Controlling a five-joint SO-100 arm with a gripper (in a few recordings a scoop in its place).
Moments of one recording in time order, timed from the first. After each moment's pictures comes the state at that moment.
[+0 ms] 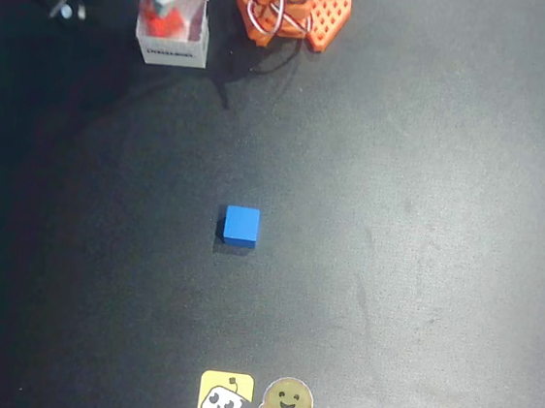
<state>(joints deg) 68.4 129.7 115.3 98.1 70.9</state>
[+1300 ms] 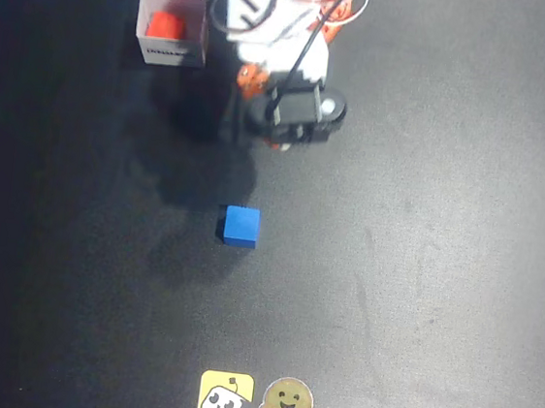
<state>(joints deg) 1.6 156.9 138.7 71.0 78.0</state>
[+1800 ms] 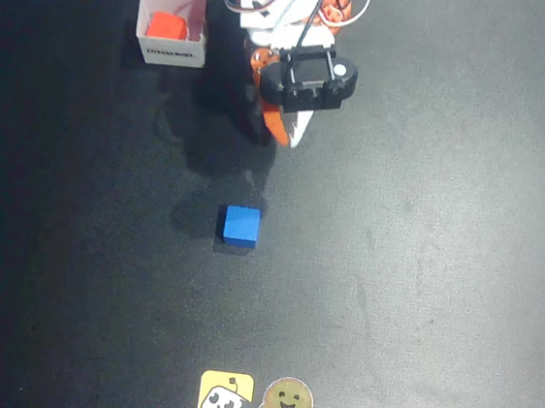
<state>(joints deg) -0.3 182.7 161.7 64.4 78.0</state>
